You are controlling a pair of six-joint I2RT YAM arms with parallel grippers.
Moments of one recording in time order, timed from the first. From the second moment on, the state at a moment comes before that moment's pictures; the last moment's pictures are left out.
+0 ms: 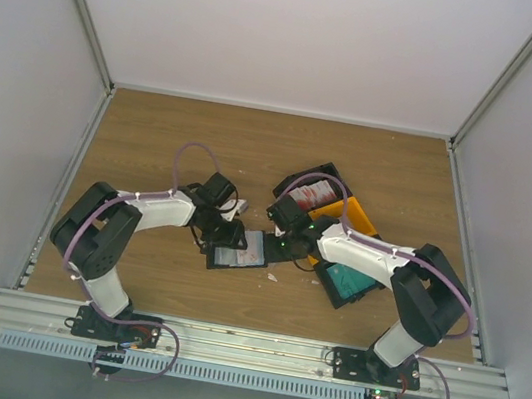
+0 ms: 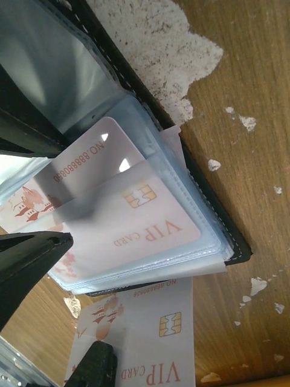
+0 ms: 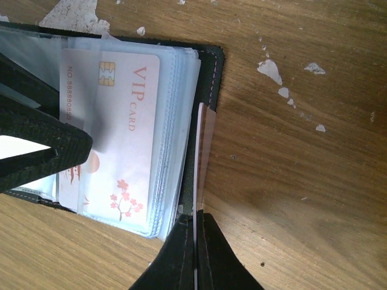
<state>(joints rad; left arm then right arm) -0.53 1.68 0.86 -0.38 0.48 -0.43 0.84 1.65 0.99 -0.51 -0.07 0.51</state>
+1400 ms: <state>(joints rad) -0.62 1.62 0.85 -0.40 0.34 -0.51 0.84 1.58 0.99 -0.54 0.02 0.53</state>
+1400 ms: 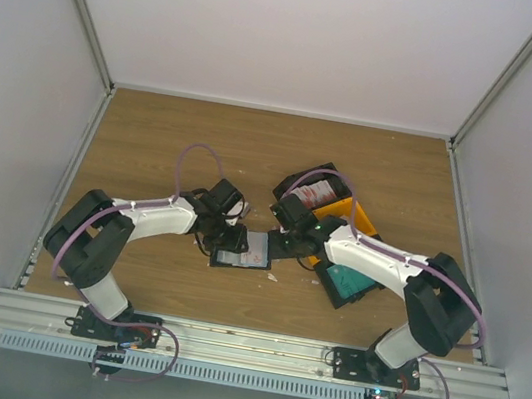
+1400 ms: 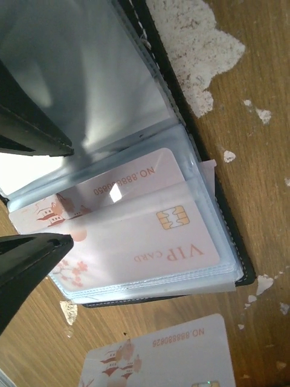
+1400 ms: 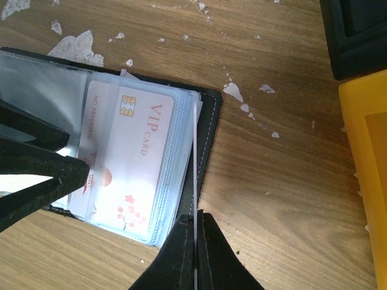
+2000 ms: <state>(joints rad) -0.62 1.65 0.87 -0.36 0.35 -0.53 0.84 1.56 0.96 -0.51 0.00 0.55</state>
